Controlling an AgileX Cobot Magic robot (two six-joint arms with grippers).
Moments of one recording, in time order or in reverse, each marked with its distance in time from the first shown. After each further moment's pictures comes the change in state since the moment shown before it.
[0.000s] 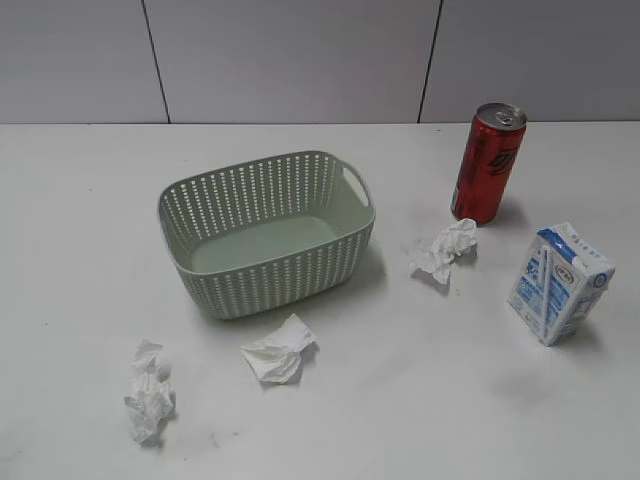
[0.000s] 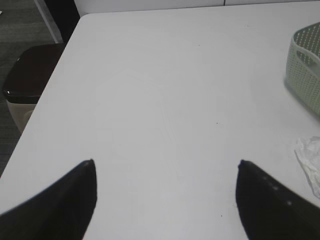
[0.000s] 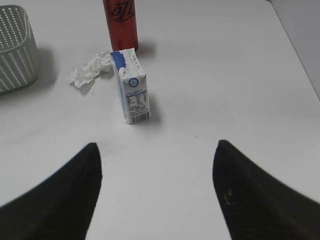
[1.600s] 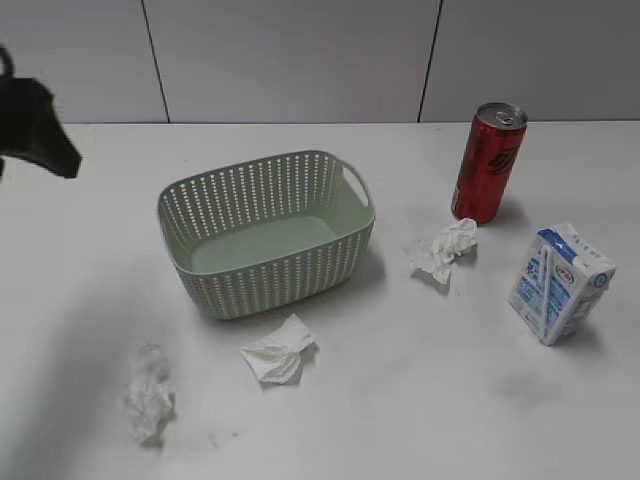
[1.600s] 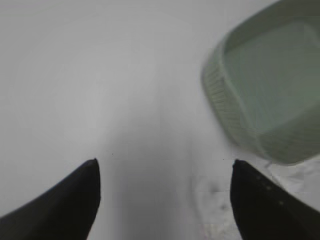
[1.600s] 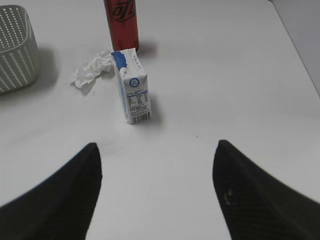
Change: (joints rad) left arm -0.180 1.391 -0.585 -0.266 -0.197 0.005; right arm 0.000 0.000 0.000 0.004 0.000 0.000
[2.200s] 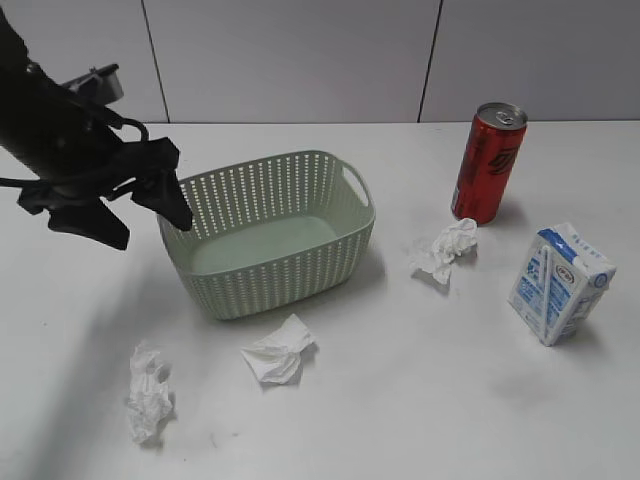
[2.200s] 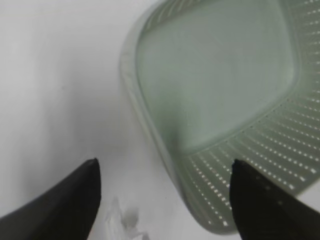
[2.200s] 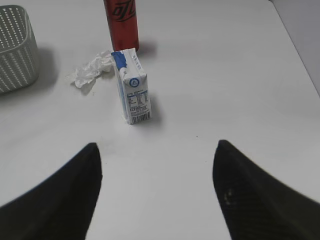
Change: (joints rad) left arm -0.095 0.360 -0.102 -0.254 -0.042 0.000; right arm 0.000 0.000 0.000 0.000 0.000 0.000
